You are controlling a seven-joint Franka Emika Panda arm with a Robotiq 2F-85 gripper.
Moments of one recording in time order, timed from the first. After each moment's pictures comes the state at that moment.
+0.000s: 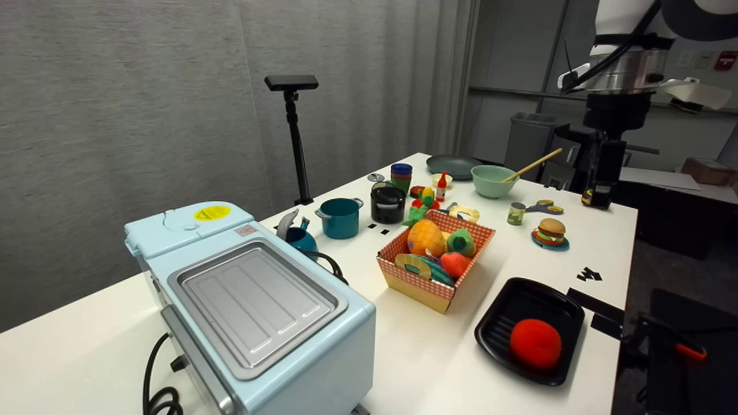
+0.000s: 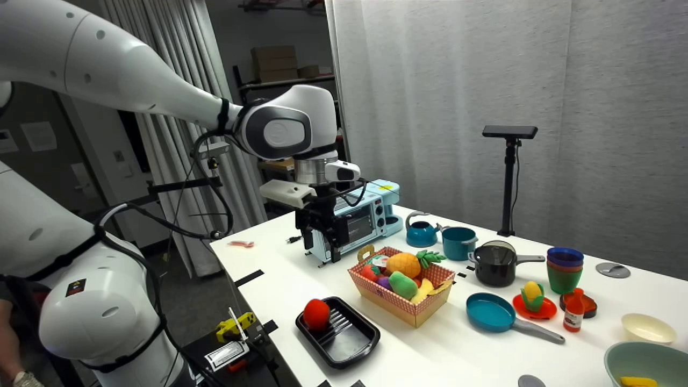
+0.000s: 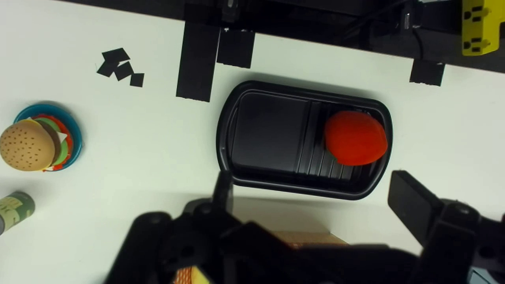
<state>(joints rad) -0.04 -0.43 -0.09 -2.56 -0.03 2.02 -0.25</state>
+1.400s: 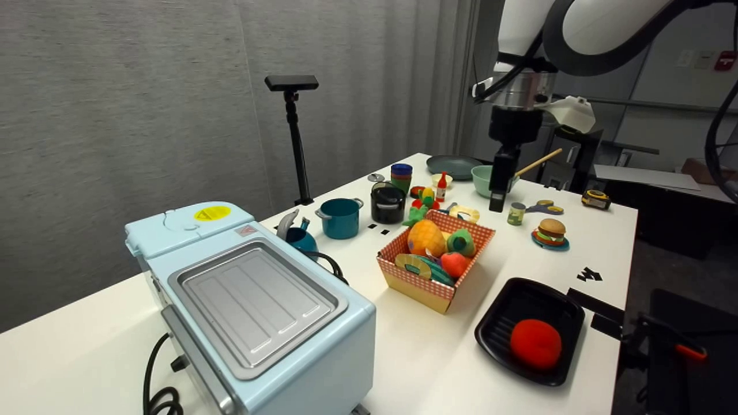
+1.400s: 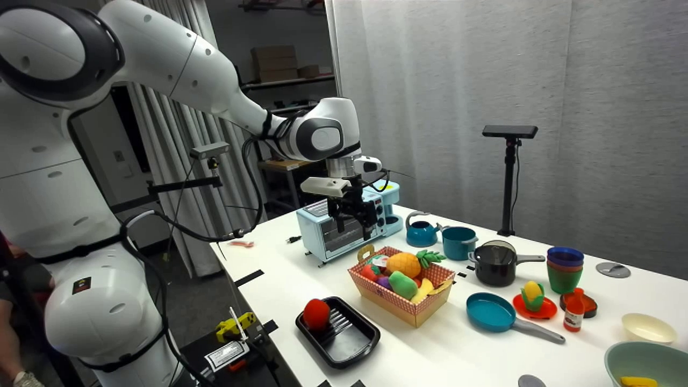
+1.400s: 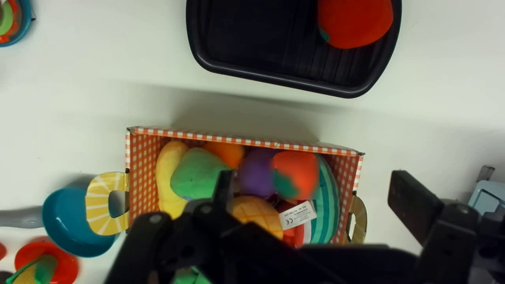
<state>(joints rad) 0.02 -0.07 0.01 -2.29 -0.01 2.20 -0.15</state>
